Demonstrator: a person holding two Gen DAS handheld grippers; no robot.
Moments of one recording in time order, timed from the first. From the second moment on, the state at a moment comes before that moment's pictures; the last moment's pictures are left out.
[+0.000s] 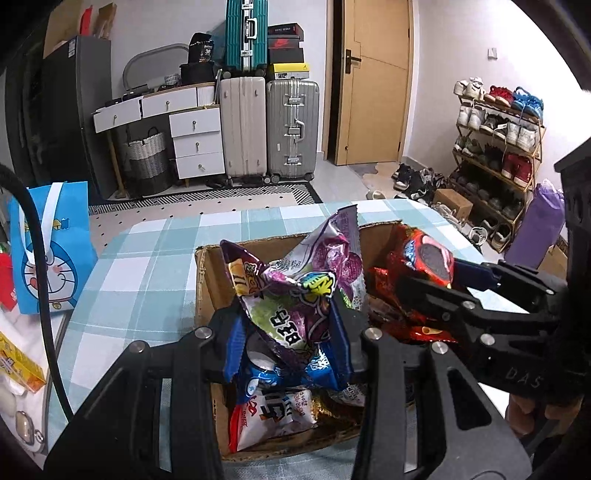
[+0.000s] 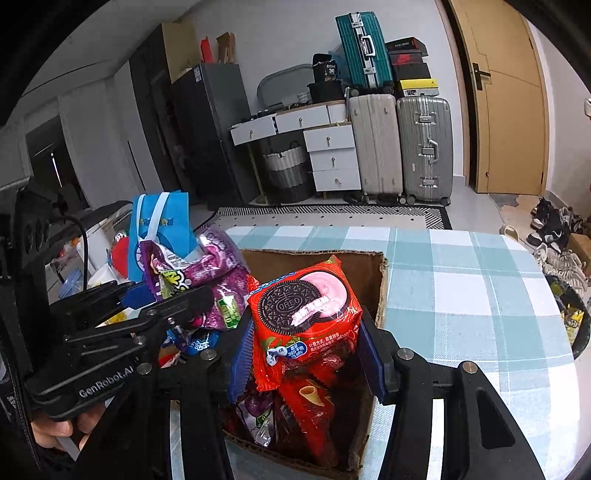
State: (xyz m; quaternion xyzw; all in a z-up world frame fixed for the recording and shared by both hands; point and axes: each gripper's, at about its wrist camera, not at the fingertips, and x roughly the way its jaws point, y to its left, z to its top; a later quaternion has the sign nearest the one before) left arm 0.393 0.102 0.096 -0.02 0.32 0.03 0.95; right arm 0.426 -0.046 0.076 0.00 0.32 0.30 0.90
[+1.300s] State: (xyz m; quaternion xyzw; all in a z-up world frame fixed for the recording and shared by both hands) left arm 0.202 0.116 0.086 -0.06 0.27 0.01 0.96; right arm 0.304 -0.113 0.080 -0.01 0.25 0.30 0.92
